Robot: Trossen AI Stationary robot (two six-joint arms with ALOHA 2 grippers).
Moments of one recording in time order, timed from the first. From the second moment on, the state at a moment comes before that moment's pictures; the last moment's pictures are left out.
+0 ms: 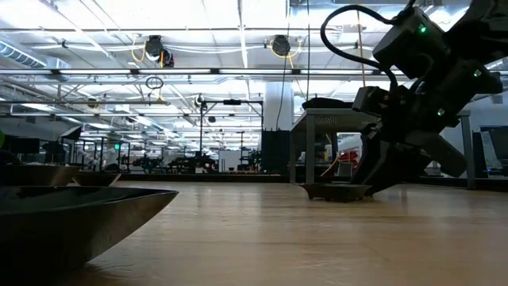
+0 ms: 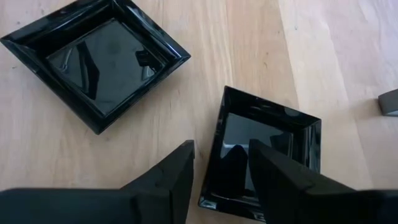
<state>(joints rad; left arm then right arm) 0.11 1.02 1.45 -0.69 0.18 -0.24 0.19 1.50 0.45 0.17 0.31 0.04</state>
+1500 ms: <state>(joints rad) 0.11 1.02 1.45 -0.68 0.18 -0.24 -0.10 0.61 0.50 0.12 0.89 -0.11</state>
